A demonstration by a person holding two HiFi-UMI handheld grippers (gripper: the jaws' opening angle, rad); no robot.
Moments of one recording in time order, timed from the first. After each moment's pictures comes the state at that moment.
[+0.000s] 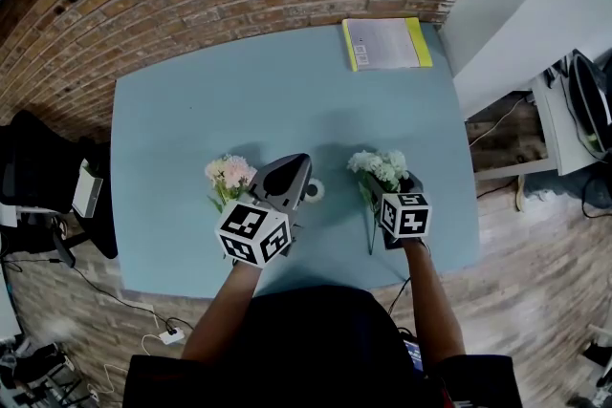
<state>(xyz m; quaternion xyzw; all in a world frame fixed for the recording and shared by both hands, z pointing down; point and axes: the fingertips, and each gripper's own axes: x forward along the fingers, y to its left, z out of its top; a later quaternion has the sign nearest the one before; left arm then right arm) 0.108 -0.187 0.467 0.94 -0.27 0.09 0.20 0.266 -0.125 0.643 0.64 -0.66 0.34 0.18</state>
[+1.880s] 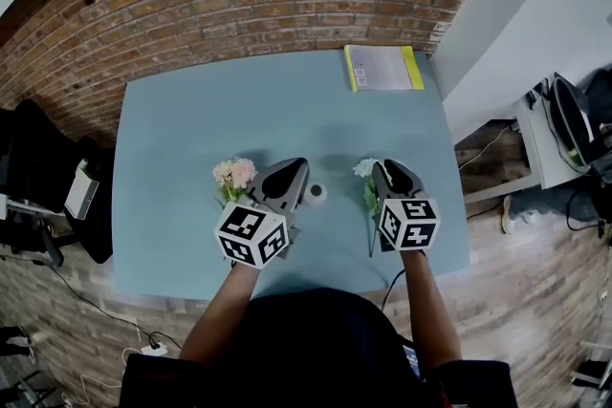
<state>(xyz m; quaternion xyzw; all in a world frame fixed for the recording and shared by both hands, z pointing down) 0.073 -0.164 0.423 0.94 -0.28 0.04 0.18 0.234 -0.133 0.499 0.67 -0.70 0.21 0.12</state>
